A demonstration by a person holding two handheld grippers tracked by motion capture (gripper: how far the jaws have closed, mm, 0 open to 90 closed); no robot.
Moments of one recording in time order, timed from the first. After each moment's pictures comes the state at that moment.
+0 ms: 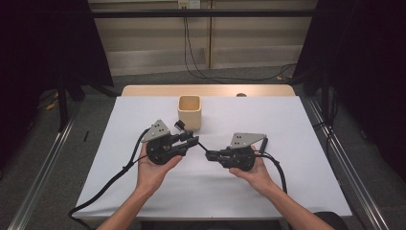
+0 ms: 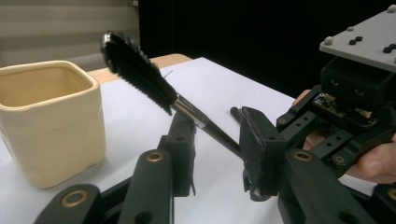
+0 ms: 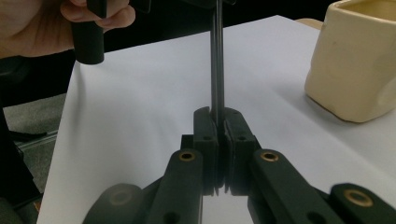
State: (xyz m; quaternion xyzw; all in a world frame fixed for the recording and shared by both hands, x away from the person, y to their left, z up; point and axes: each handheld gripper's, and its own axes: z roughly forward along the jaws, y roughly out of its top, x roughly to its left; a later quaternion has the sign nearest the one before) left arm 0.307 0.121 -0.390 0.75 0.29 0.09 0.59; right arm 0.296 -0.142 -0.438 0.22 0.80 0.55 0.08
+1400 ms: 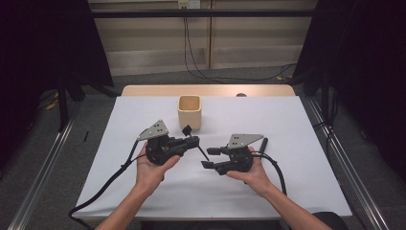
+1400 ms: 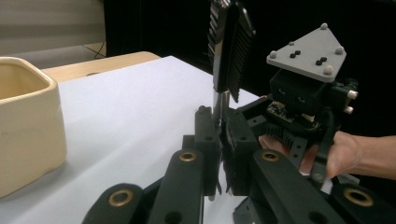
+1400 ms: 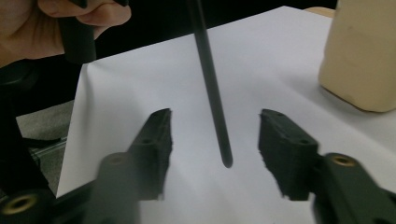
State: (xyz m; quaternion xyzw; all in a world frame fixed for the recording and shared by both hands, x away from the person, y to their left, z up) left arm 0.306 0.124 -0.386 0.75 0.26 0.03 0.60; right arm 0.297 -0.138 -0.444 0.25 0.80 0.55 0.05
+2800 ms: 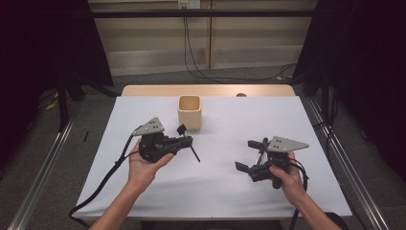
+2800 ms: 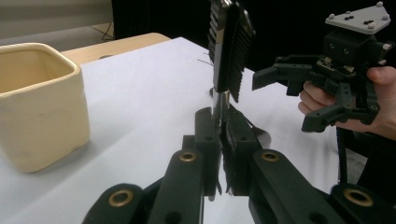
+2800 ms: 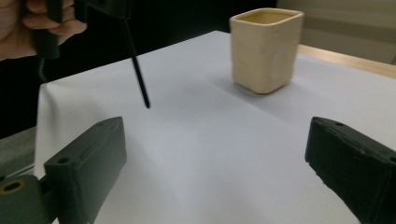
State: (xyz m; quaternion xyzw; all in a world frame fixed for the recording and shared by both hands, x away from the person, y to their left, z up) left arm 0.310 0.140 -0.375 0.78 0.27 0.03 0.56; right arm 0.263 -0.225 -0.433 0.31 0.75 0.57 0.14
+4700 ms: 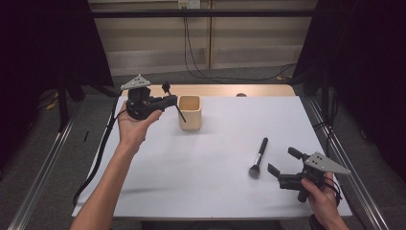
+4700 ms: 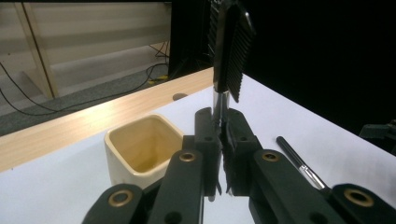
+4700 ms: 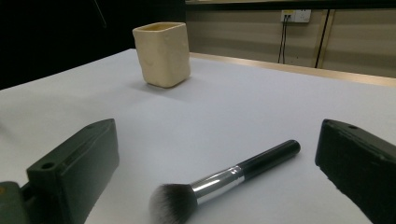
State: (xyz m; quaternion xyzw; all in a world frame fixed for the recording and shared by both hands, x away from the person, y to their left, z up) left arm 0.393 0.158 -0.315 0.76 0.32 0.12 0.55; right arm 0.214 -0.294 -0.451 0.42 0.67 0.55 0.27
